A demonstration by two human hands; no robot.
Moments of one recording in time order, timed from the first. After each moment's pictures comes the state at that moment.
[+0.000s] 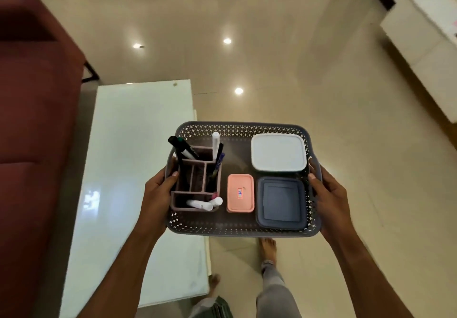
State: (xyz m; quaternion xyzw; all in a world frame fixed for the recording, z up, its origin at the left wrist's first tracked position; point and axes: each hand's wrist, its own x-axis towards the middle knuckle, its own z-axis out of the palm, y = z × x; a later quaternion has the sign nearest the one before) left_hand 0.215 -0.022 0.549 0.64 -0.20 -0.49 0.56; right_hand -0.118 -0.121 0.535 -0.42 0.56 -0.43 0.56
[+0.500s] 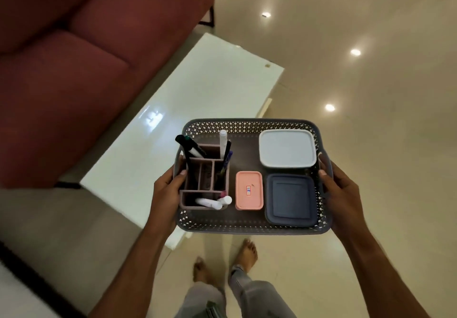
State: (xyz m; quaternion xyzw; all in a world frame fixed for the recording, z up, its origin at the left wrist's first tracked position) left_hand 0.119 0.012 0.526 0.66 0.05 -0.28 0.69; right_hand -0.077 -0.278 0.515 -0.58 0.41 -0.21 0.67
